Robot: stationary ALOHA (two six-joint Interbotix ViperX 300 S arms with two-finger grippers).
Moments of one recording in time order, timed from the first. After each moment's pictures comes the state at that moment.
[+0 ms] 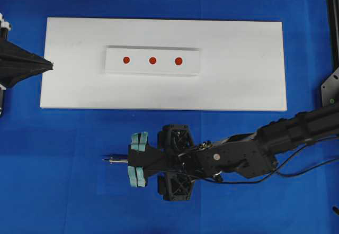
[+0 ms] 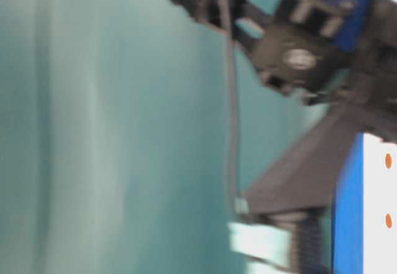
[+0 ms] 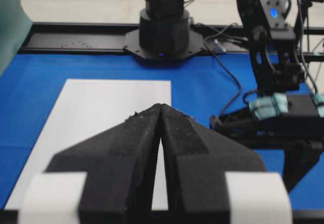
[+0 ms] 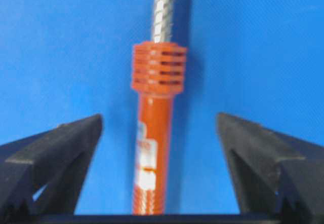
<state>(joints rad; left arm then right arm) 0.00 -1.03 1.22 0.00 -0.28 0.00 0.32 0.36 0.21 -0.23 0.50 0.67</state>
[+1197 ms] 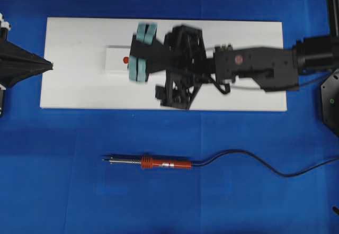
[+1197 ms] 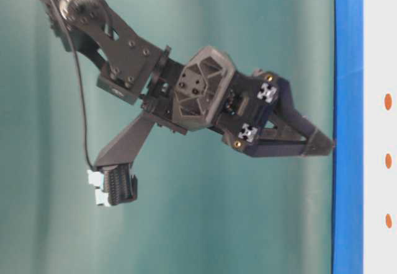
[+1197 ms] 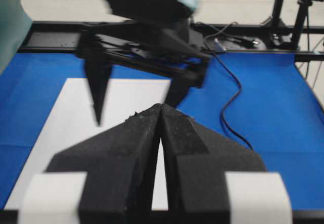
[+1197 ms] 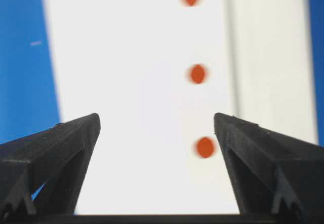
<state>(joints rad) 0.00 -1.03 1.22 0.00 -0.28 0.00 -0.03 0.13 0.21 -0.33 0.67 0.47</state>
